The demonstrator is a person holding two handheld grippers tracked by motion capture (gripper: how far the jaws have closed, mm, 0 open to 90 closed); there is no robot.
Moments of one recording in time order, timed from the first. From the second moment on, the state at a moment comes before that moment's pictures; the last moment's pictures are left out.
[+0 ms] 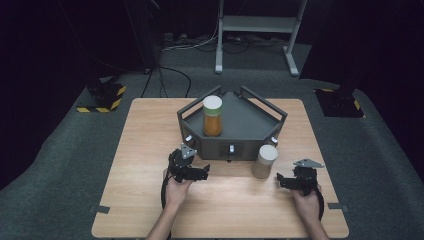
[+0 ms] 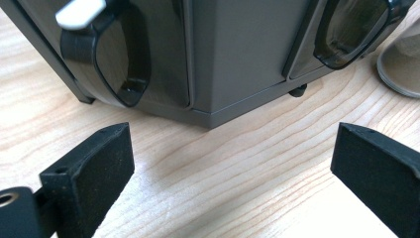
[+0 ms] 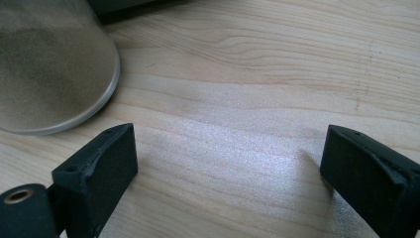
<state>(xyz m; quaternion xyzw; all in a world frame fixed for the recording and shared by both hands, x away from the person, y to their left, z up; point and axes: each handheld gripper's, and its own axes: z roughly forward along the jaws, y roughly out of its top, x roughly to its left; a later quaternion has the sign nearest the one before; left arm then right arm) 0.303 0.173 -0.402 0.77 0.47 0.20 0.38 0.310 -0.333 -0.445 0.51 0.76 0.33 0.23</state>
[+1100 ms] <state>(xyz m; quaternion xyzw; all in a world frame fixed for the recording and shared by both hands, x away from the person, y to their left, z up) 0.298 0.159 -0.448 0.77 0.50 0.21 0.33 0.310 -0.333 -0.445 0.51 0.76 0.33 0.23</state>
